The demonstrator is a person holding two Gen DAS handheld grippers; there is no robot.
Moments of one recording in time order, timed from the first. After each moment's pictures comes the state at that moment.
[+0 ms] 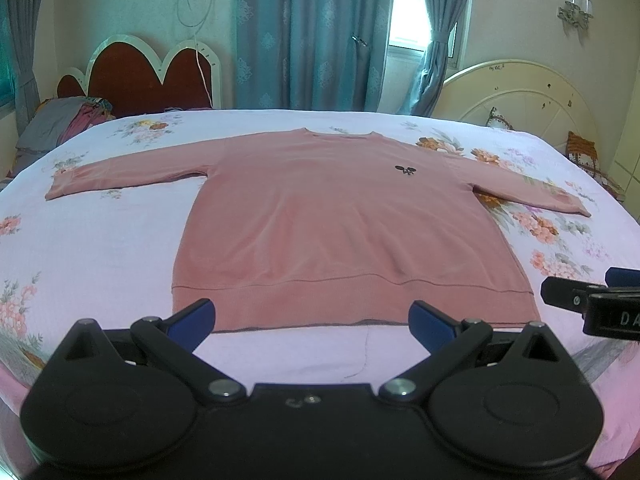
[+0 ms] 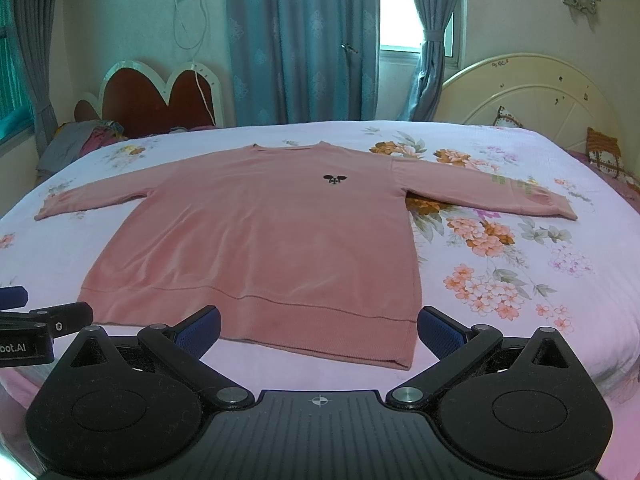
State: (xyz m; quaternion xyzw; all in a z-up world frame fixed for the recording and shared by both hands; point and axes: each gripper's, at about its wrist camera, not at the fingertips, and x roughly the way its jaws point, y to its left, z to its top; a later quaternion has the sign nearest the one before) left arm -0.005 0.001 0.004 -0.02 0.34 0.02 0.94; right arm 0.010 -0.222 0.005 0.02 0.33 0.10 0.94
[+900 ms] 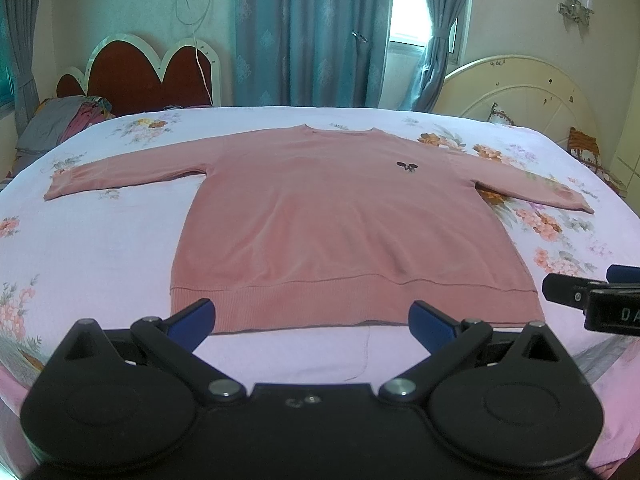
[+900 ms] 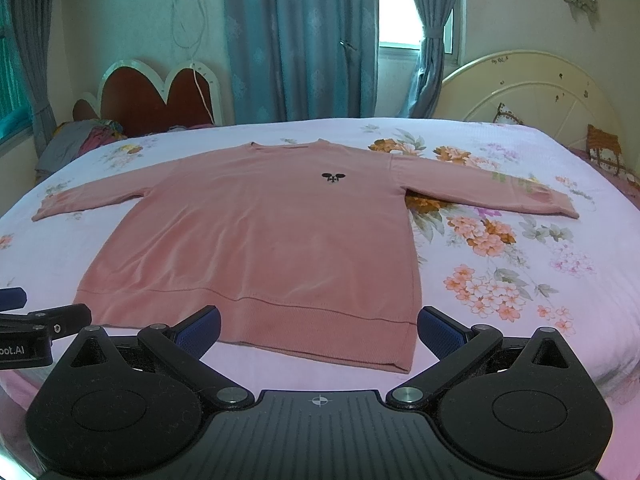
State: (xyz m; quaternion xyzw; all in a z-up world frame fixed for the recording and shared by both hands) left arm -0.001 0.001 0.001 -0.02 0.35 0.02 0.94; right arm 0.017 -0.225 0.001 0.02 0.33 0.09 0.94
